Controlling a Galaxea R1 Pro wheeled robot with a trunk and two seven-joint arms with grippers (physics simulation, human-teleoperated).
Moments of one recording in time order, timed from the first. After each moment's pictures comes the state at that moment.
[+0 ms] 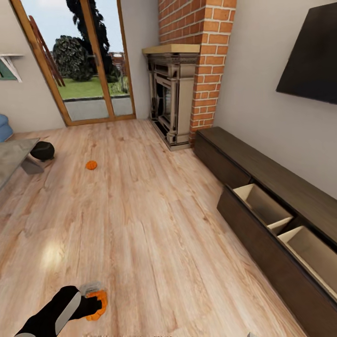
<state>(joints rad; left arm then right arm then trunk) -0.45 0.22 -0.19 -0.64 0.48 0.70 0.13 -0.26 -0.04 0.03 -0.42 -0.56 0.11 -0.10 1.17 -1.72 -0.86</state>
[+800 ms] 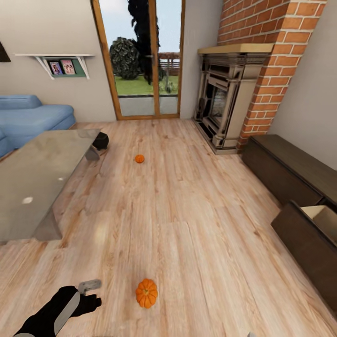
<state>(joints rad) -0.45 0.22 -0.19 -0.64 0.48 0.65 0.12 -0.26 -0.04 0.03 -0.42 -0.56 0.11 -0.10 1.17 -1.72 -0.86</state>
